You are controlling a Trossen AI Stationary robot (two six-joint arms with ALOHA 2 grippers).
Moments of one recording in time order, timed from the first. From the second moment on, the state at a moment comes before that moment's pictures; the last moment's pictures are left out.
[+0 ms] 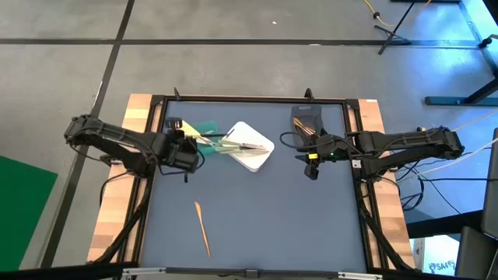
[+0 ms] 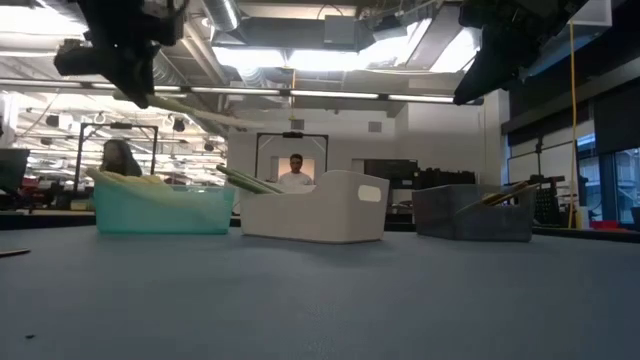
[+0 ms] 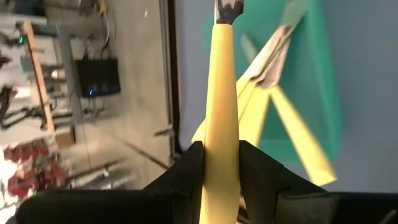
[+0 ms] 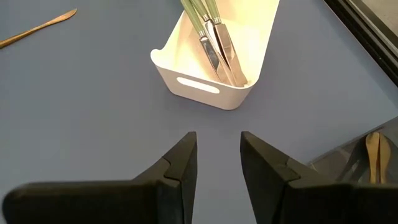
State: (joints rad) left arm -0.19 1.25 1.05 -1.45 -0.80 -0.22; right arm 0.07 1.03 0.86 -0.62 0.22 0.28
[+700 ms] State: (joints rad) left arm 0.12 1.25 0.97 -1.47 -0.71 0.11; right arm 0.07 1.03 0.86 -0.62 0.22 0.28
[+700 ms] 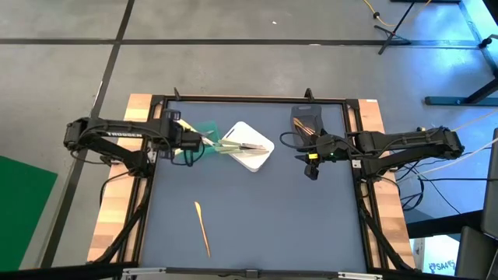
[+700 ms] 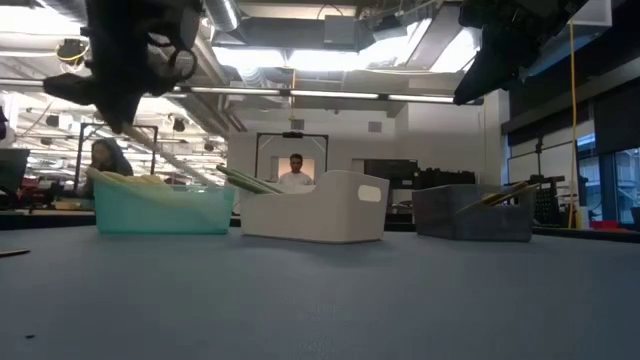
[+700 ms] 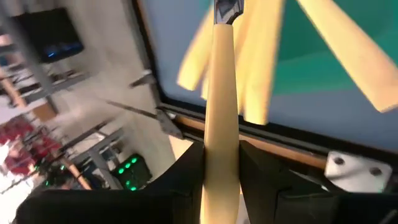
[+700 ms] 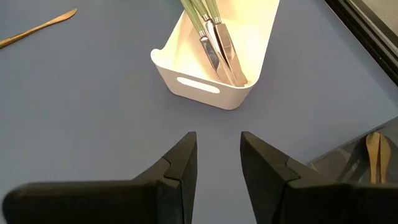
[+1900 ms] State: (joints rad) left arm 0.16 1.25 0.77 -1.12 -0.57 0.26; right arm 0.07 1.03 0.86 -0.62 0.22 0.28
